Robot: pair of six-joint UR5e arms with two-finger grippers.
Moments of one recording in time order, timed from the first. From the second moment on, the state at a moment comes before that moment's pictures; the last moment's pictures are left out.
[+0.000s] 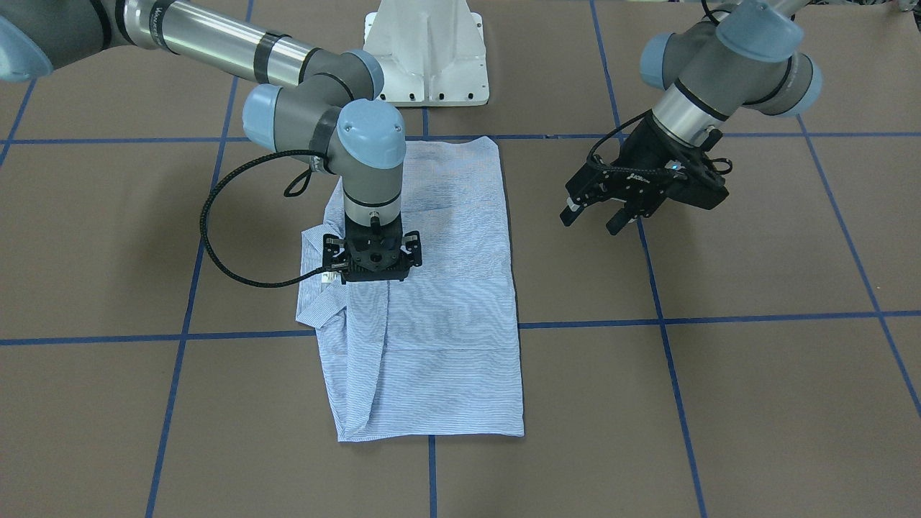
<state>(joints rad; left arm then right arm) -0.79 -1.88 -1.81 -2.29 -2.00 -1.41 0.55 -0.77 1.40 -1.54 1.72 1.05</state>
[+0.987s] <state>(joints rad) -0.77 -1.88 -1.80 -2.29 -2.00 -1.41 0.54 -0.82 1.45 -1.62 1.73 1.04</state>
